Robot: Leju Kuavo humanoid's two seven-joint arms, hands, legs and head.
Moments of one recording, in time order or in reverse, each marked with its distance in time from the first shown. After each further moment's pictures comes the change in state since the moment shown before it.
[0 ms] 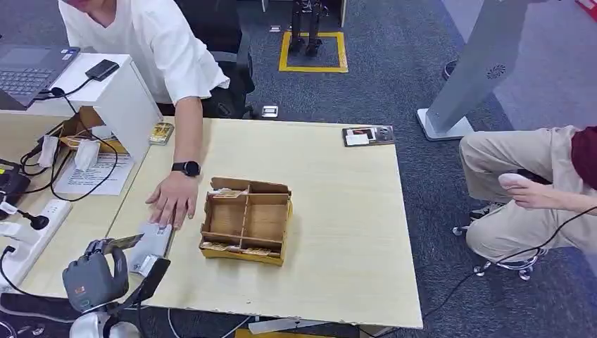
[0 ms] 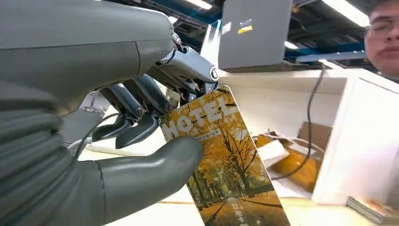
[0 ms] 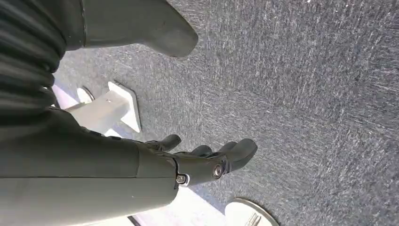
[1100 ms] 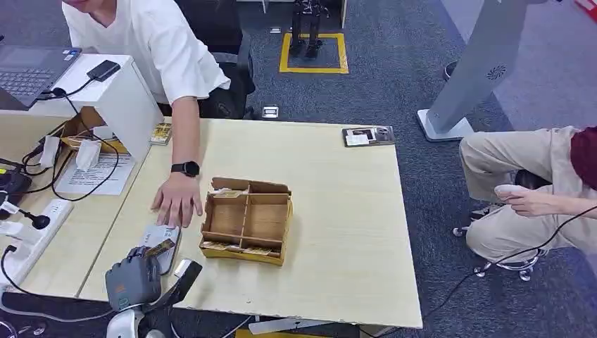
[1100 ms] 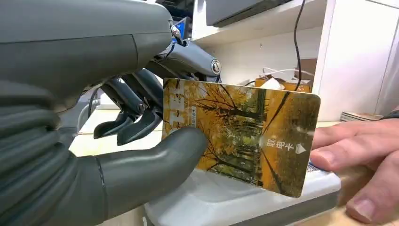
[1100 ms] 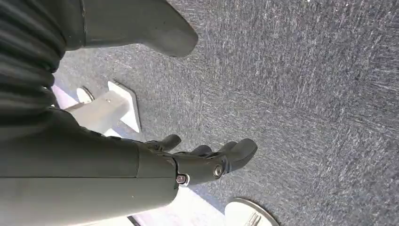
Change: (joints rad) left arm 0.056 0.101 -0.314 0.187 -0.117 0.003 0.419; right arm 0.000 -0.001 0.000 -0.001 0.002 0.002 0.003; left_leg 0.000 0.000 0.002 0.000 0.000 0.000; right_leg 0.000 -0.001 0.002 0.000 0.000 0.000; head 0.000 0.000
